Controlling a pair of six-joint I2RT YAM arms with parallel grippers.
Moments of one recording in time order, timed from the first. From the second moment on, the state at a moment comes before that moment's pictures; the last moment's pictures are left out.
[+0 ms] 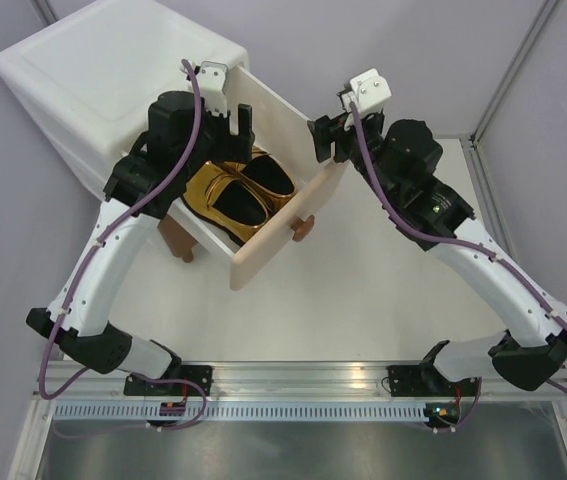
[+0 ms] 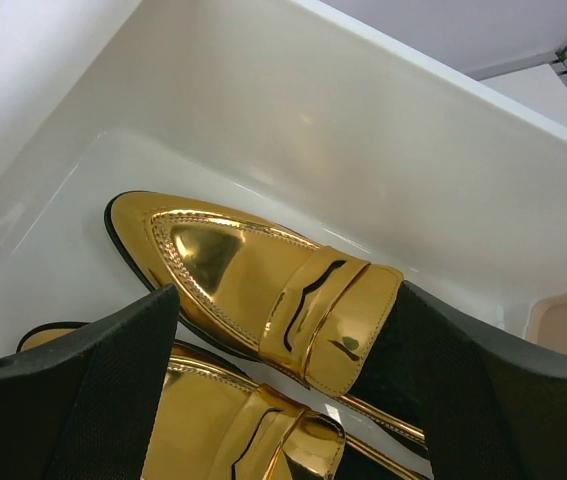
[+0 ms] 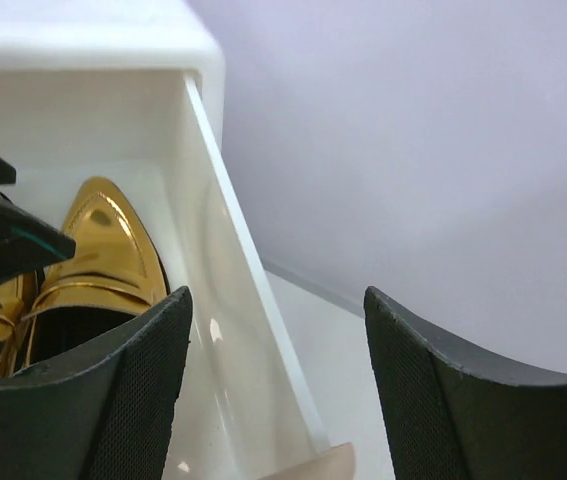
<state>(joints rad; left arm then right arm) -0.54 1.45 1.90 -0.74 -0.21 -0.08 0.75 1.37 1.63 -0.16 0.26 -0.18</state>
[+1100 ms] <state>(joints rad) -0.50 1.45 2.10 -0.50 -0.47 -0.04 0.74 1.14 1.33 -0.41 -0.27 0.00</state>
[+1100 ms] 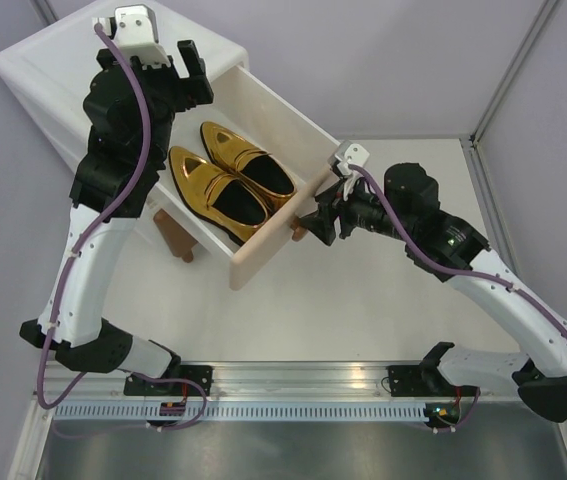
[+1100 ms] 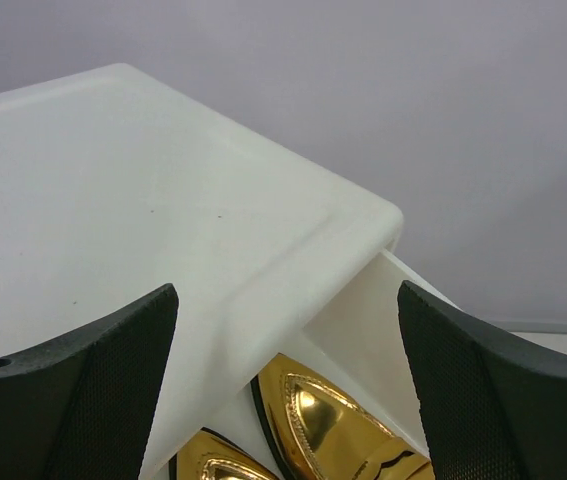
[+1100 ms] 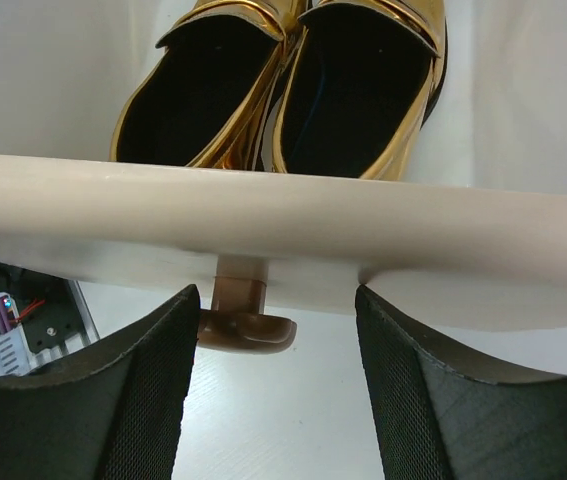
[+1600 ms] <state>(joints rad) -0.43 1.43 2.07 -0.54 -0.52 -0.03 0.74 1.31 1.52 -0.43 -0.31 0.03</state>
